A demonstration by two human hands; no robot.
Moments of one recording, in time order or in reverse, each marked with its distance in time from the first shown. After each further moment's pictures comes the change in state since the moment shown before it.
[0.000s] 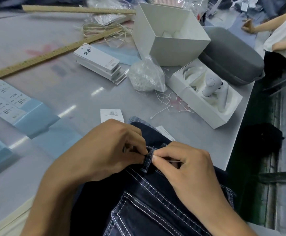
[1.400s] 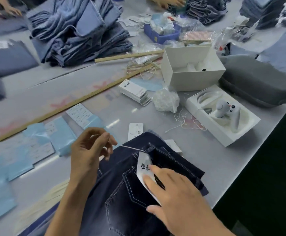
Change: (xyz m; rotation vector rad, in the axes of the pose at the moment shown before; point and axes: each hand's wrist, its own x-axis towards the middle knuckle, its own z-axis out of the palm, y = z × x) left_hand -0.073 0.093 0.010 -0.656 1.105 -0.293; right_hand -0.072 -0.021 -0.072 -0.587 -0.355 -0.589
